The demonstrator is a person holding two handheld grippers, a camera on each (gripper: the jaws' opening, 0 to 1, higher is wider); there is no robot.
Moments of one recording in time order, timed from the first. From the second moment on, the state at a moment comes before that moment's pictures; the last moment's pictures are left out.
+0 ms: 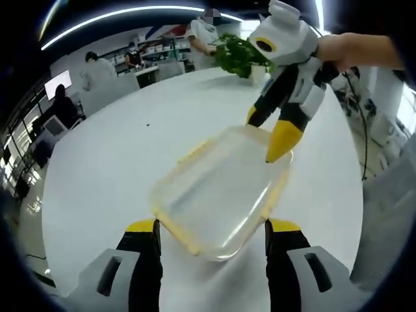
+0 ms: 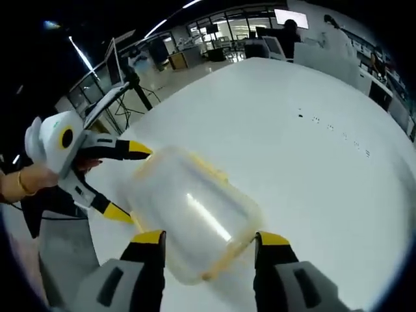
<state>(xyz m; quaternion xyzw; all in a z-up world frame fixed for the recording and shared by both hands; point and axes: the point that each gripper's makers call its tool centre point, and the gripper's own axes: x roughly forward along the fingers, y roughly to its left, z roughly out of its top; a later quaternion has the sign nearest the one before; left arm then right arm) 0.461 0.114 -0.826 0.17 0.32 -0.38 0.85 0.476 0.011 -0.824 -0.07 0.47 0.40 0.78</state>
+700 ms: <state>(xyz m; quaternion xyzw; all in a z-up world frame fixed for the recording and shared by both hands) 0.475 0.122 -0.834 0.17 0.33 -0.37 0.85 0.492 0.016 -0.824 -0.05 0.46 0.40 0.79</state>
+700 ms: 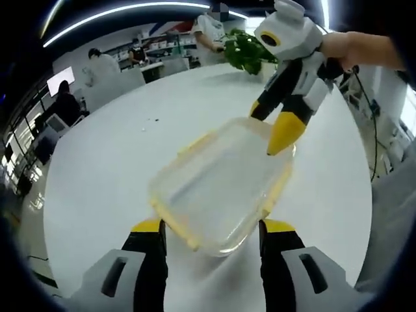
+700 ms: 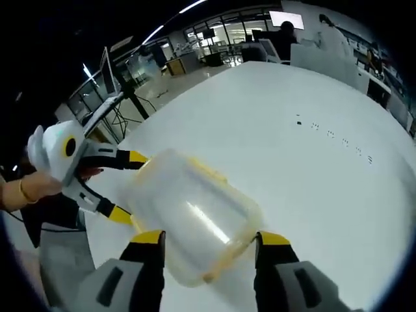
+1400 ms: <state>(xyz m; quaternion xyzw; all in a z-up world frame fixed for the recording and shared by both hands) 0.445 0.158 -0.774 0.09 0.28 -0.33 0.90 0.462 -0.003 -0.776 0.04 0.39 0.35 0.85</state>
